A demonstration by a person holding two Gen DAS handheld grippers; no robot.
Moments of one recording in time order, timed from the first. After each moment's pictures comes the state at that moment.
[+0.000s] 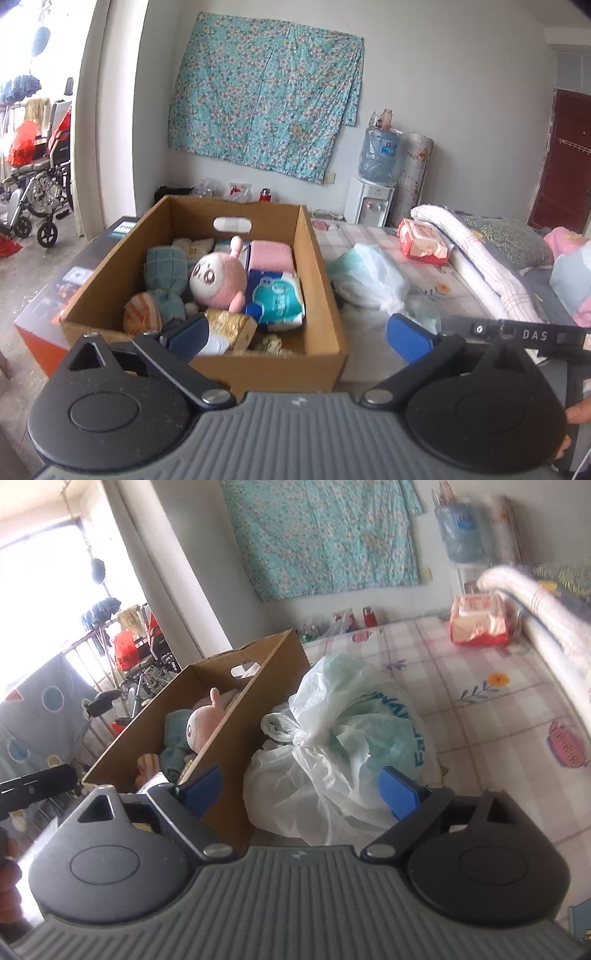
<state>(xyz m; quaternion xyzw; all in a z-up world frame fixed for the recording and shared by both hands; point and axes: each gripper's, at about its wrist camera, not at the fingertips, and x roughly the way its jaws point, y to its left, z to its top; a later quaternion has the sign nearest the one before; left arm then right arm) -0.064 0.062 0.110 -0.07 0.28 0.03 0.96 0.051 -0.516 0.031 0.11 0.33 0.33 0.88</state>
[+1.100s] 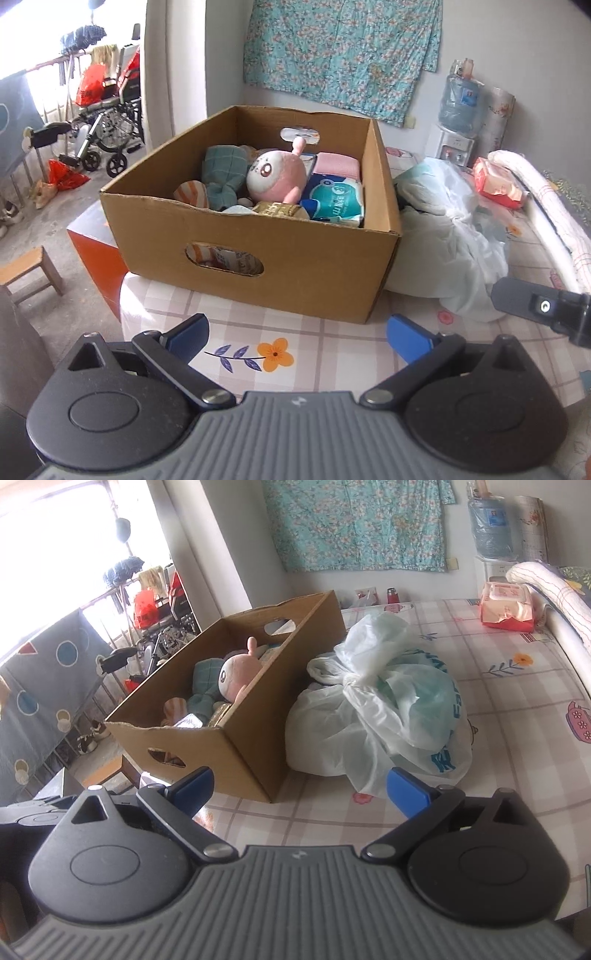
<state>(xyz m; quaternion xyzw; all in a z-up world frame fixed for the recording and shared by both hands) -0.072 0.032 0.051 -0.07 0.37 0.16 0.91 0.005 -0.486 0.033 0.05 0.36 0.36 0.86</state>
